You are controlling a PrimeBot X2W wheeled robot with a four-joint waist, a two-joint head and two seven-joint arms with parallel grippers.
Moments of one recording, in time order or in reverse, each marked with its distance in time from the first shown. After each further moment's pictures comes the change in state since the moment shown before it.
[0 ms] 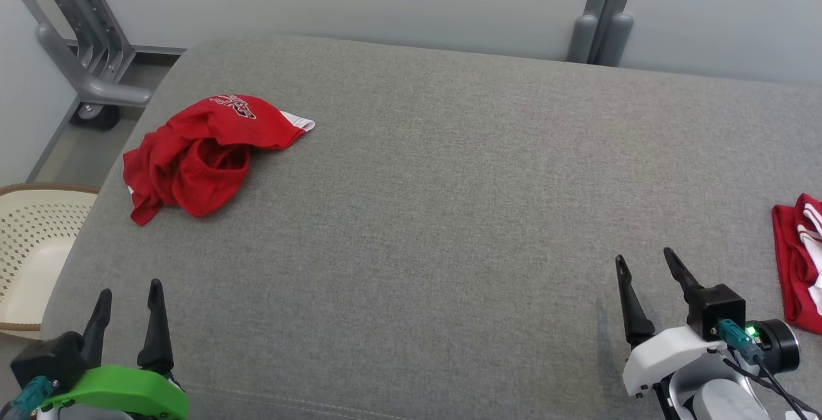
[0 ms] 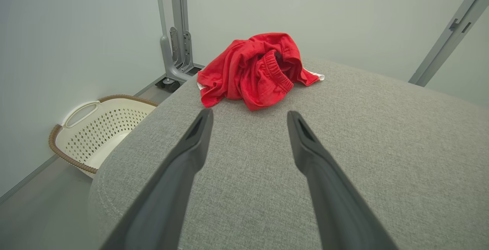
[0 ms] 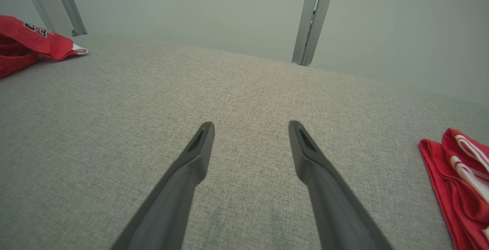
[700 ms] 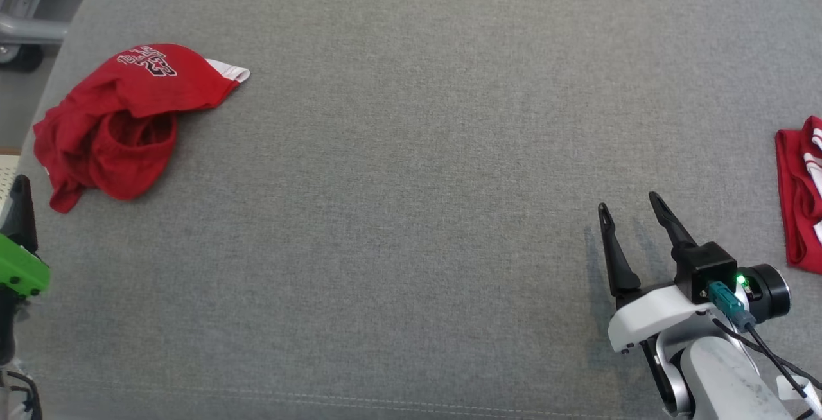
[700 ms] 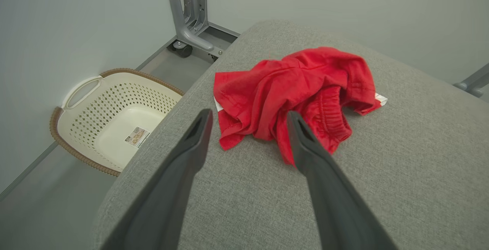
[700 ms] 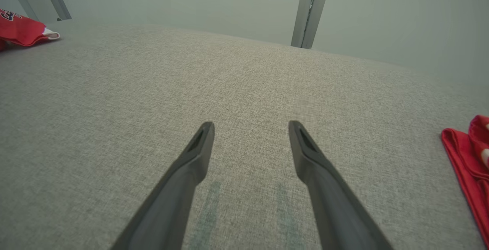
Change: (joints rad) left arm -0.345 0.164 0.135 0.147 -0.209 -0.024 0.370; right arm -0.085 -0.001 0.031 -0.082 -0.047 0.000 0.005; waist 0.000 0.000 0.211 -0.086
